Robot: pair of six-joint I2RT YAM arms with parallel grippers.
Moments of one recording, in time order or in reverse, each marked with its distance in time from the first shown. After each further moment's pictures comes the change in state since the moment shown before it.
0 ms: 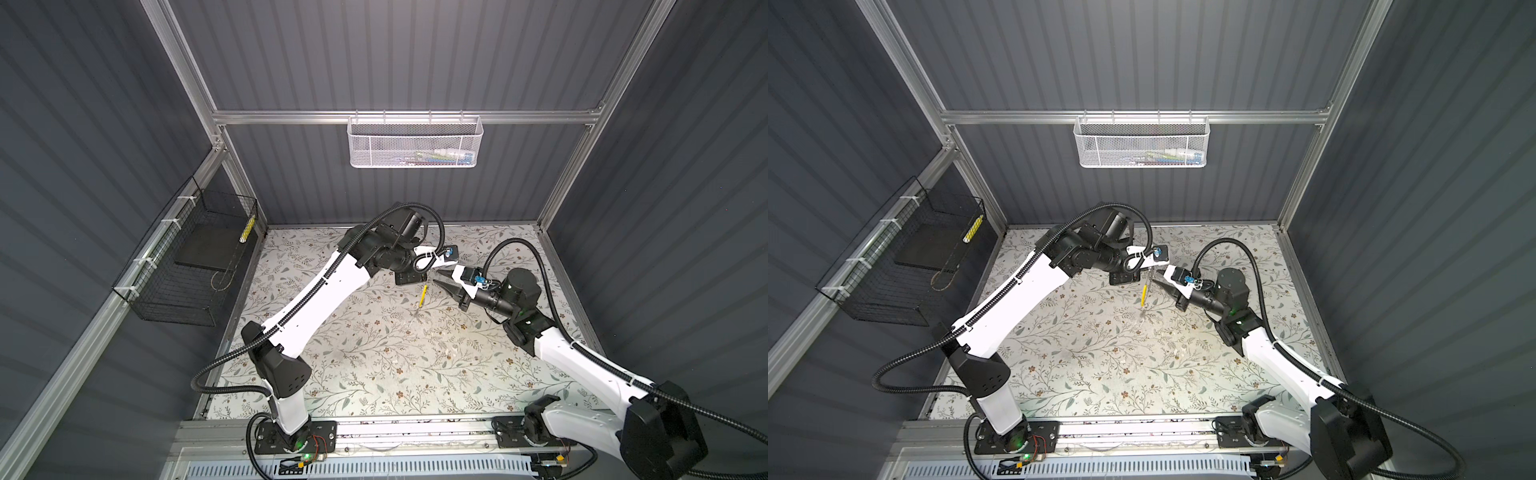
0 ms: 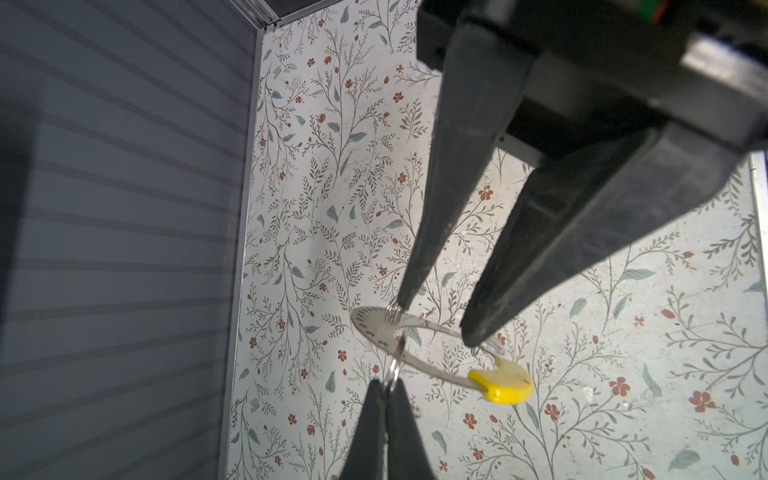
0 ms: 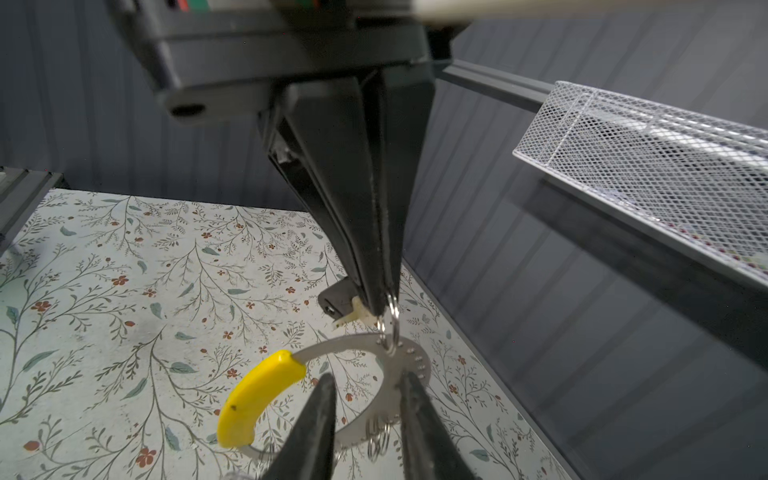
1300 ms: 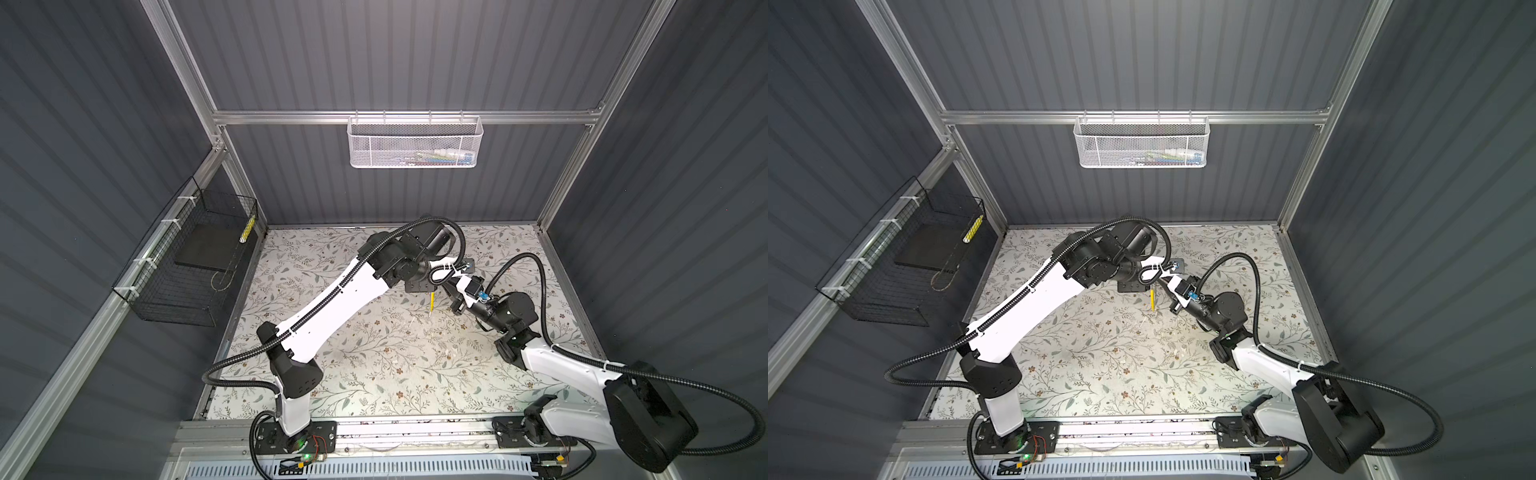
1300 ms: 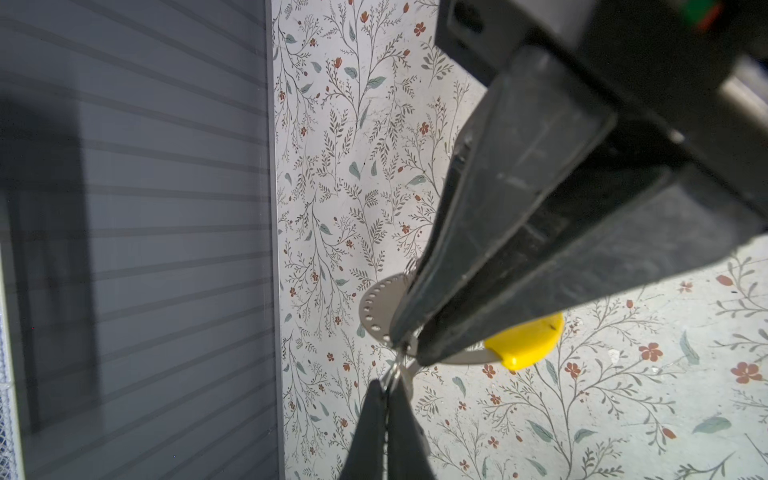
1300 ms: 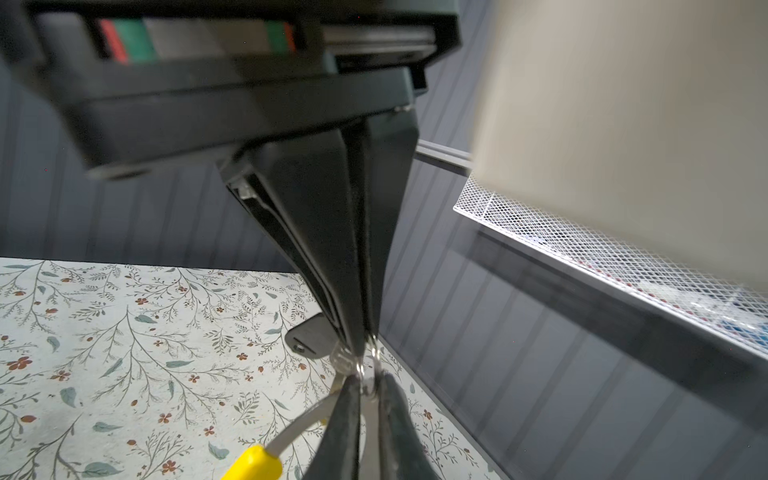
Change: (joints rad) left arm -0.139 0.061 0.122 -0.110 -0.306 -0.031; right arm 0.073 0.086 -0.180 0.564 0.177 0.105
